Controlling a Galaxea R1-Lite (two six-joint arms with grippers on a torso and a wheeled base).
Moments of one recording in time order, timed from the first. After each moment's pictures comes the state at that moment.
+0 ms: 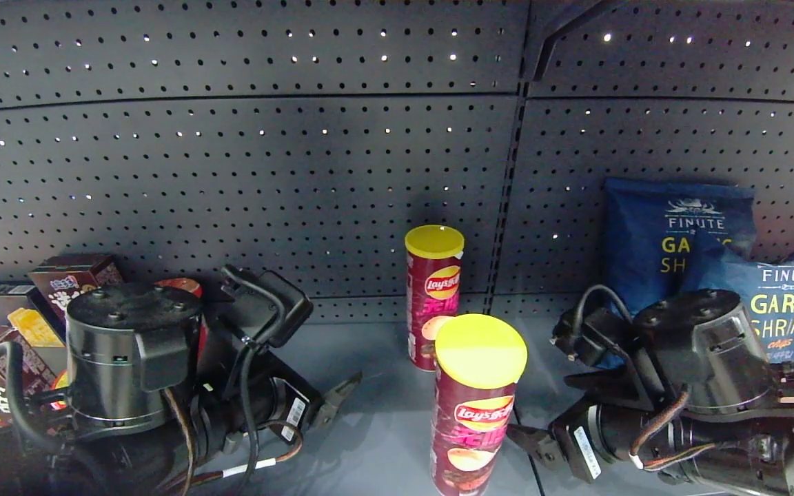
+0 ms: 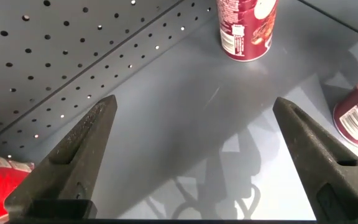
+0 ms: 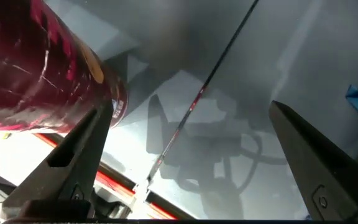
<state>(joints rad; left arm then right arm) -0.65 1.53 -0.54 -0.59 0.21 0.17 0.78 1.54 -0.71 -0.18 -0.21 0.07</state>
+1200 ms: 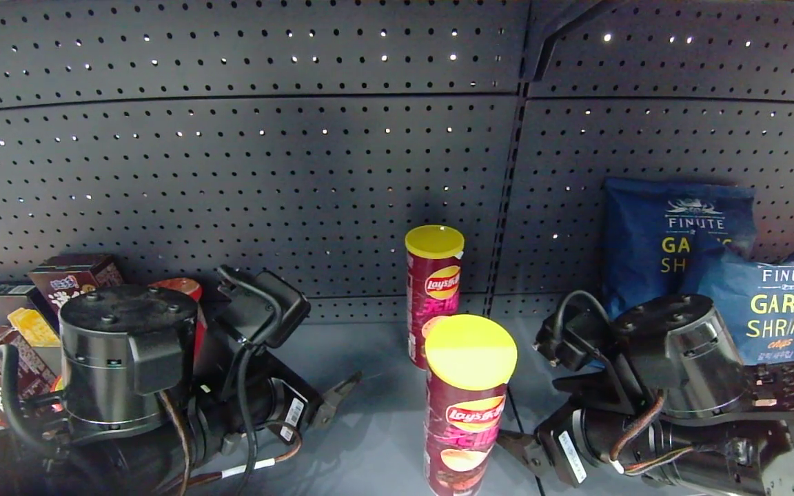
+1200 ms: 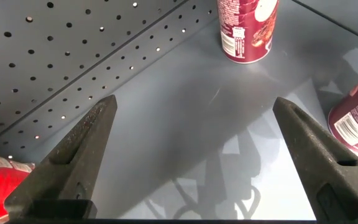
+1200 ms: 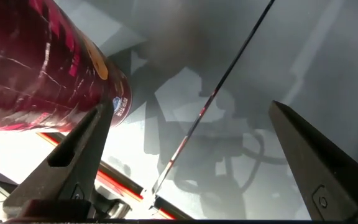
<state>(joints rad) -0.65 1.52 -0.53 -0.61 0.21 0.17 0.81 1.58 -0.73 -0.18 -0.21 0.07</state>
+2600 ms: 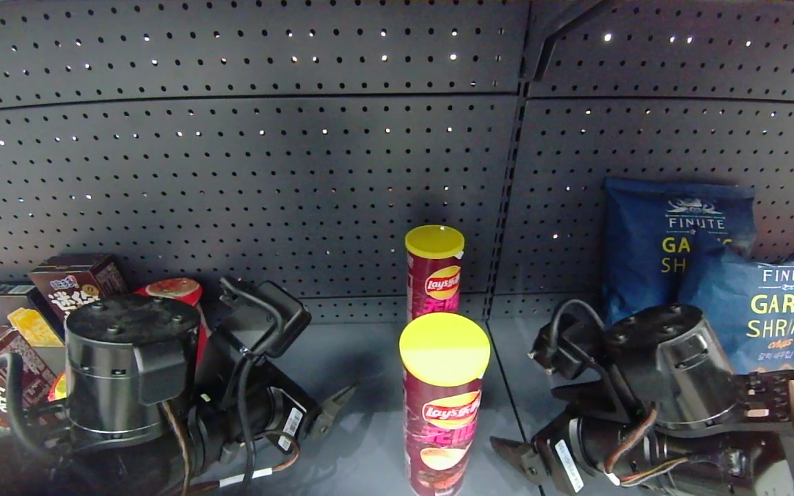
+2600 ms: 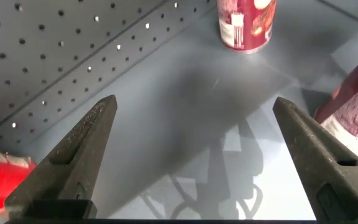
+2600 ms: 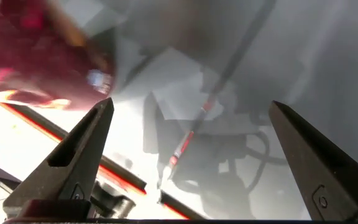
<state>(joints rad) -0.65 1.52 -0.50 -0.61 0.21 0.17 0.82 1.58 -0.71 -0.19 -0.23 0.11</state>
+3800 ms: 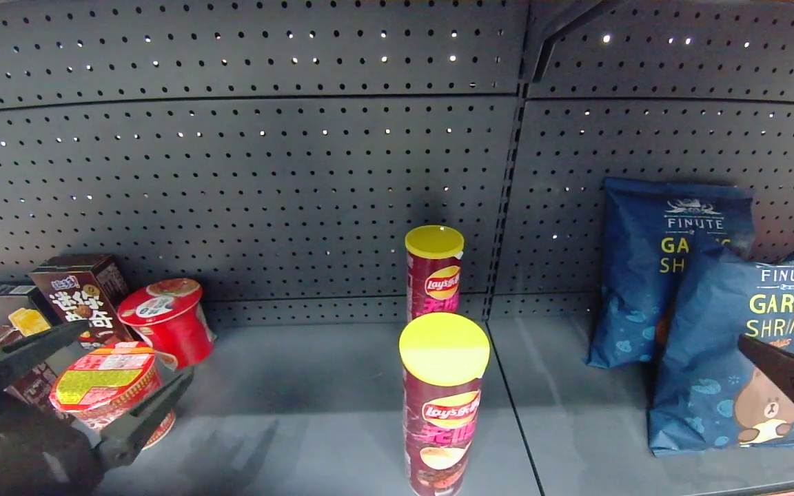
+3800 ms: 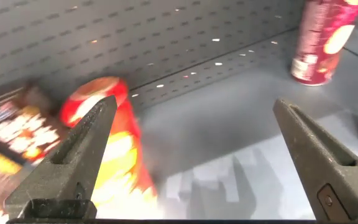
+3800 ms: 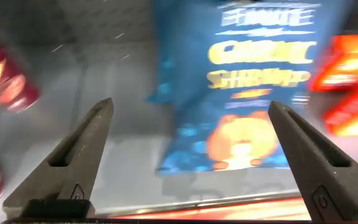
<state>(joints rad) -0.41 0.96 -0.27 -0.59 0.20 0.18 0.78 0.96 -0.62 -0.02 -0.82 0.24</state>
